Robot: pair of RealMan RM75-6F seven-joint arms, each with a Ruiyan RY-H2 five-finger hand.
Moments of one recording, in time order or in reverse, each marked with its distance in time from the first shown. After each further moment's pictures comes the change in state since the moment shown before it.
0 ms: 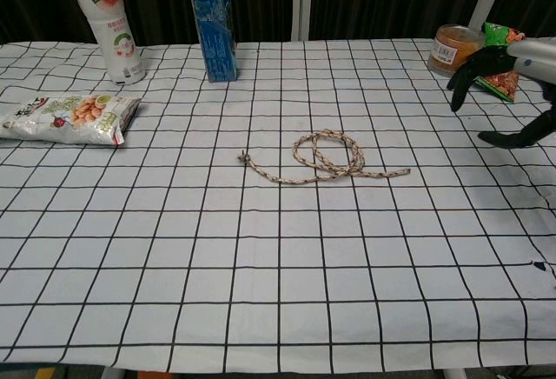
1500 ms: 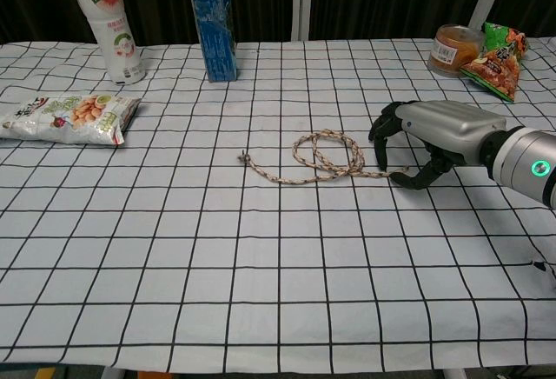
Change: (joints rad) left arm -0.004 -0.024 0.002 0.069 -0.015 -0.029 -0.081; right arm 0.145 -0.291 -0.029 0.202 0.165 -0.077 -0.188
